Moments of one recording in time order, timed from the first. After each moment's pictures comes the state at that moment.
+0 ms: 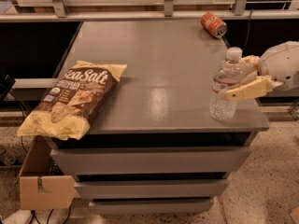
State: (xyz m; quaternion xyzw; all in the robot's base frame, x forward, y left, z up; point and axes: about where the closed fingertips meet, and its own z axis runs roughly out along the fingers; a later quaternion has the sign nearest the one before) arm 0.487 -0.179 0.921 -0.58 0.62 0.35 0.39
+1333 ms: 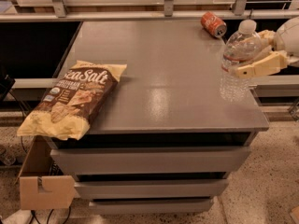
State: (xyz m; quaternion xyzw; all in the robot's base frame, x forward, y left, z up) arm 0.504 -0.194 0.974 -0.59 0.62 0.31 0.42
